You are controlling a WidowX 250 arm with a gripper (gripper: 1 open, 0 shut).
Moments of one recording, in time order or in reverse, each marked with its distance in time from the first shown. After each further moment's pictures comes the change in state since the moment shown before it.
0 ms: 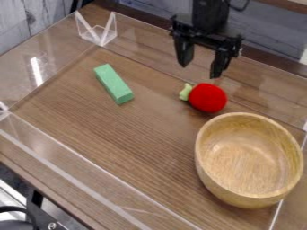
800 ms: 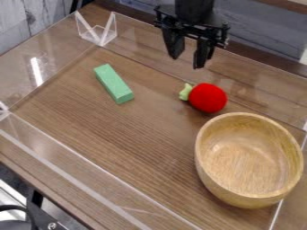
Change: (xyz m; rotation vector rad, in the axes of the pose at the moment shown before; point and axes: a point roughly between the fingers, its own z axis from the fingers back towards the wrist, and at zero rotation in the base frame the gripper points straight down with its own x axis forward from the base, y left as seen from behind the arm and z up) arm -0.010 0.013 0.021 -0.003 -0.079 0.006
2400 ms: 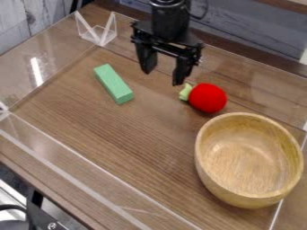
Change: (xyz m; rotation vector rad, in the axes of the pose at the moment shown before) arm -0.030 0.032 -0.020 0.045 0.086 0.078
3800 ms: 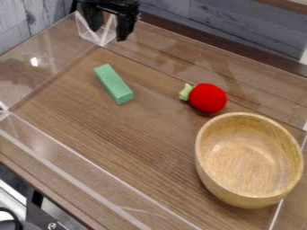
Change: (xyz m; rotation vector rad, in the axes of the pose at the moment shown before) arm 0.026 0.117 0.014 0.088 -0.080 0.080
